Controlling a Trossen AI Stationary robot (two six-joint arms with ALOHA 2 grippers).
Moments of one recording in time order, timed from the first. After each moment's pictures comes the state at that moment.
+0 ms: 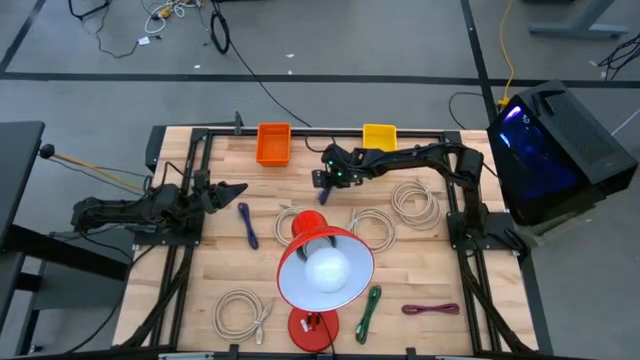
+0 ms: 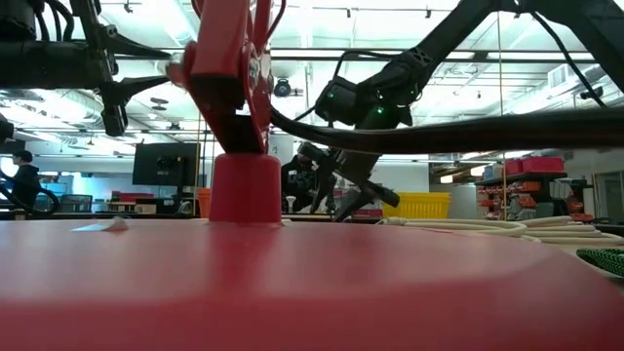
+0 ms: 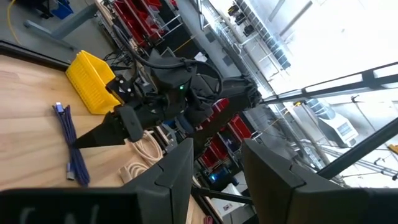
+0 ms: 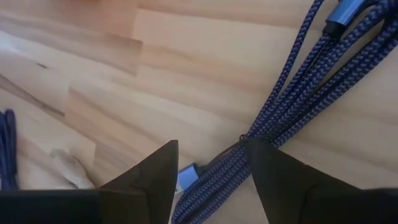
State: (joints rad) left arm 0.01 0.05 0.01 0.25 -0.32 -0.93; right arm -0.34 2.03 1.29 -0.30 -0.06 0.99
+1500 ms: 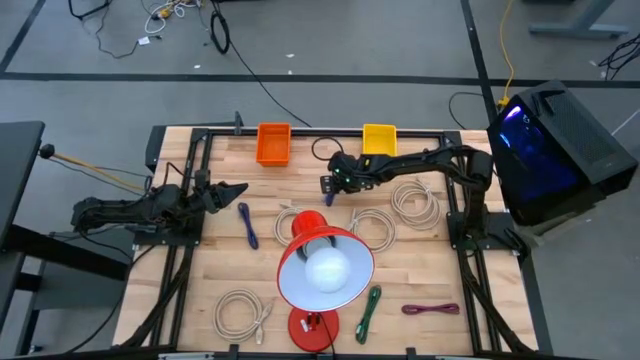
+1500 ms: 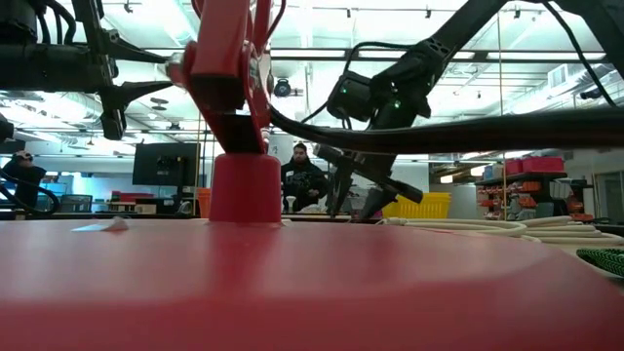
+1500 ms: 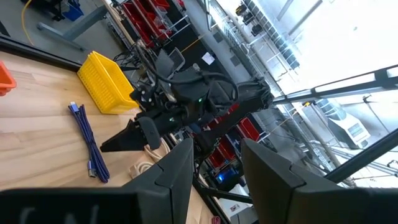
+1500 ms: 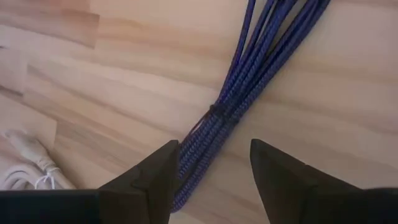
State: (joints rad) left arm 0.01 0.05 0.01 0.22 -0.34 -0.93; right arm -0.30 1.94 1.17 -0.31 0.02 1.04
